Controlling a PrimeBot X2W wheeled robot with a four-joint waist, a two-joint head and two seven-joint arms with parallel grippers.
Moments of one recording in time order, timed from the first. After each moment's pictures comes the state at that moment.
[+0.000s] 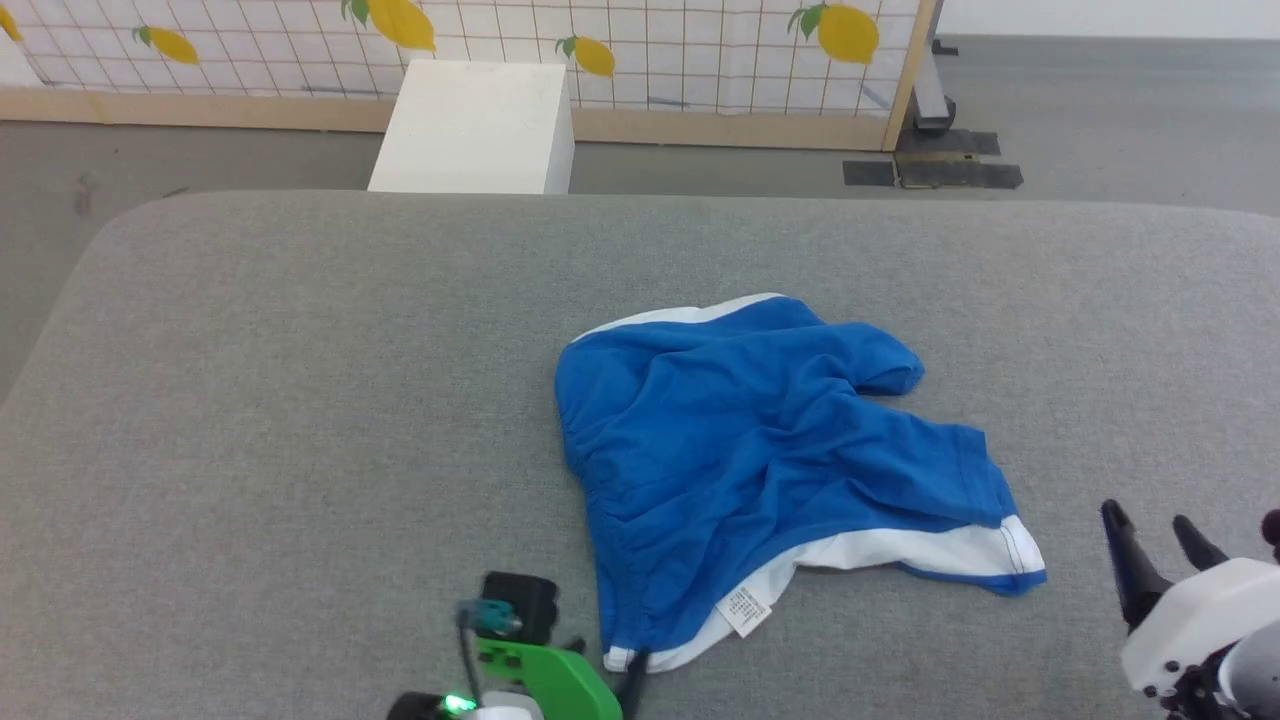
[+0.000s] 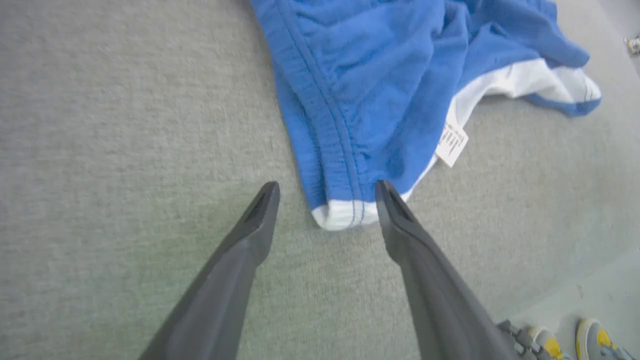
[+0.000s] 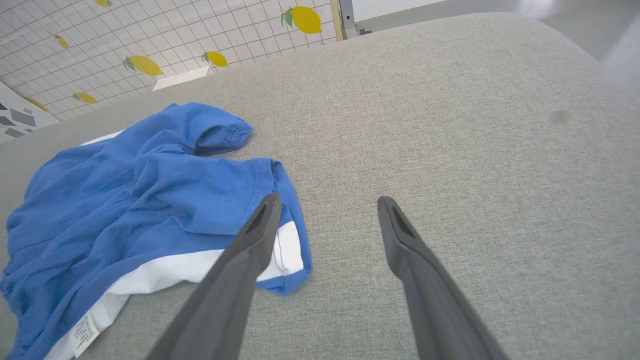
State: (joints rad) left arm 0.04 0.05 -0.35 0.09 -0.37 0.01 0.41; right arm 0.04 -0.05 -0.30 -0.05 0.28 0.13 0.42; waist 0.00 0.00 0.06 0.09
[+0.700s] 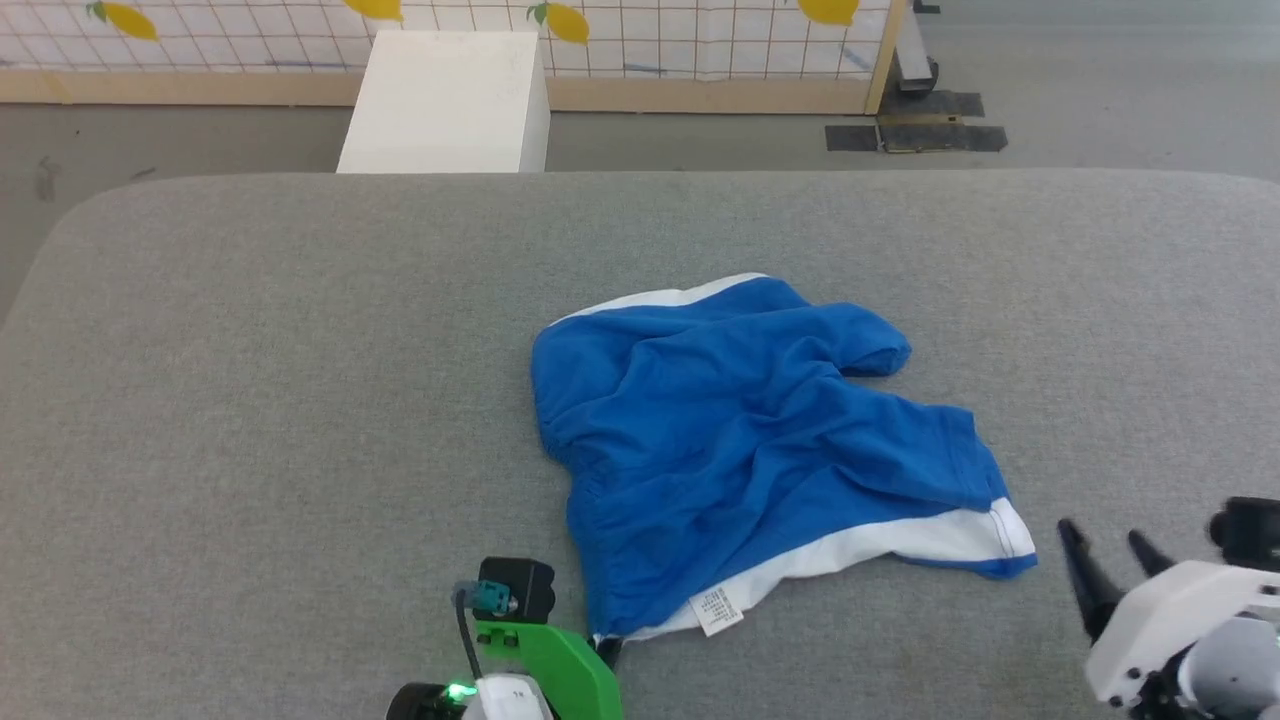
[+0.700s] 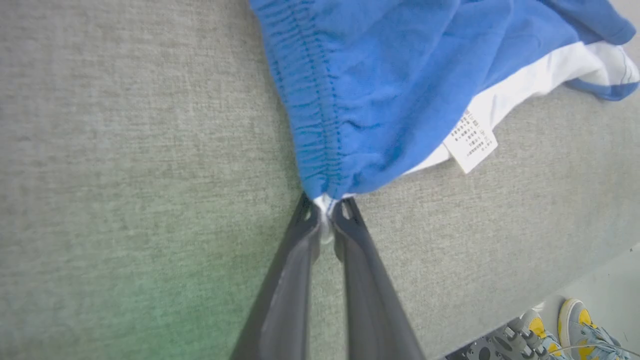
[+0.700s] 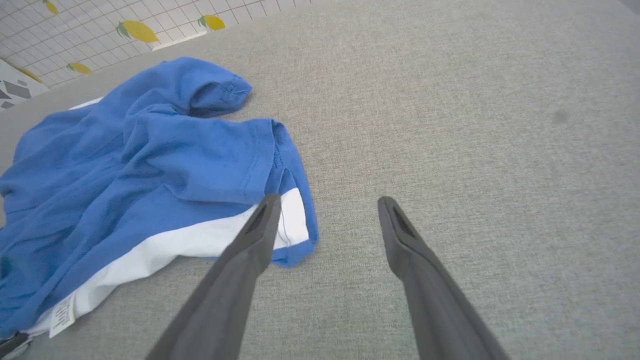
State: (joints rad) left arm -0.03 0.05 -0.38 0.20 -0.43 0.05 0.42; right arm 0.04 -0.05 -0.25 -0.04 0.28 0.13 0.45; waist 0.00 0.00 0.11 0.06
